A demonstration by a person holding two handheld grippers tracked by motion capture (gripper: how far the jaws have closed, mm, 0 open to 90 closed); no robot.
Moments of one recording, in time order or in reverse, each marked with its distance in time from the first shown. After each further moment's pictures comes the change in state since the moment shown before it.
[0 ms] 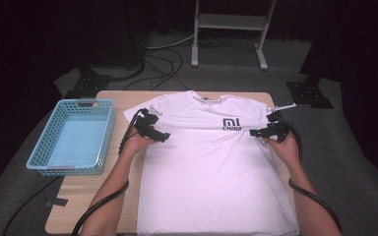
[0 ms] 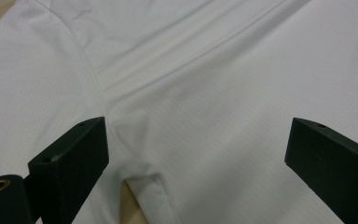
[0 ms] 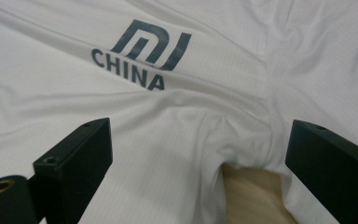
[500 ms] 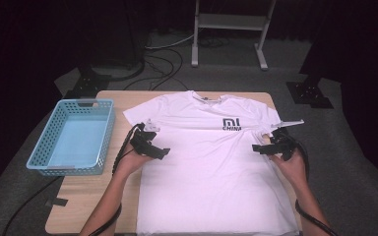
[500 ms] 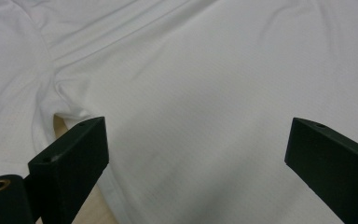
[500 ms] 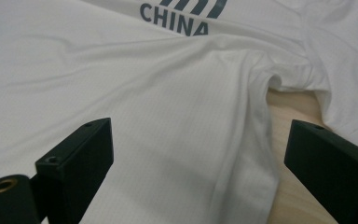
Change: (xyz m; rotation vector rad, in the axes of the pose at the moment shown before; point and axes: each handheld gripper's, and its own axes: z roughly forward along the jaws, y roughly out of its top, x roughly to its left) left arm -0.041 -0.032 -0.033 -0.041 -0.044 0.026; right arm 0.028 -0.046 -0.030 -0.013 0.032 -0.009
